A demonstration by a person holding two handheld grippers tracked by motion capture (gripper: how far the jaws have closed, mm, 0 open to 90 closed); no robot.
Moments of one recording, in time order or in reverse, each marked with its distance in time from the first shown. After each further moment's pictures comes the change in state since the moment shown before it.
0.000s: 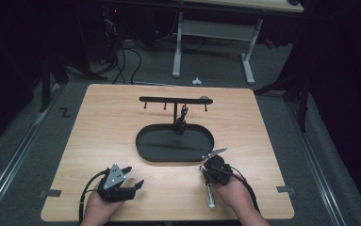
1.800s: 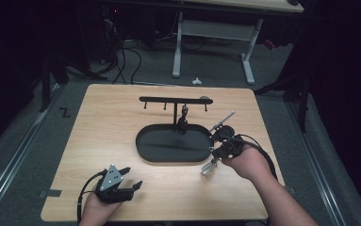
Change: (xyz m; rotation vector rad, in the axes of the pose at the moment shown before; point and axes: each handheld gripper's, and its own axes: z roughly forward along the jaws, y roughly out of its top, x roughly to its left) left arm 0.002 -0.003 -0.007 -0.023 -0.012 -0.016; right arm -0.031 0.069 -0.095 0.119 0.049 -0.079
